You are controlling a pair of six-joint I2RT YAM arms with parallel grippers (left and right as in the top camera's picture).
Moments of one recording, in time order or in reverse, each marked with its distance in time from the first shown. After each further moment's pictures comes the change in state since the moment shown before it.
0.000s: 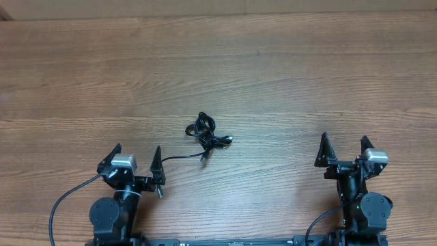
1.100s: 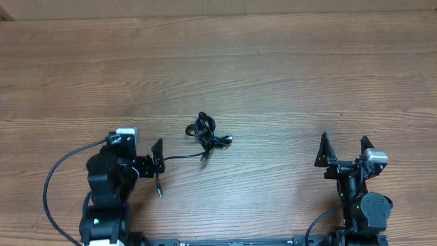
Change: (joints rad) left arm 0.000 0.637 0.278 -0.070 0.004 0.031; right arm 0.000 0.000 0.000 0.001 0.000 0.000
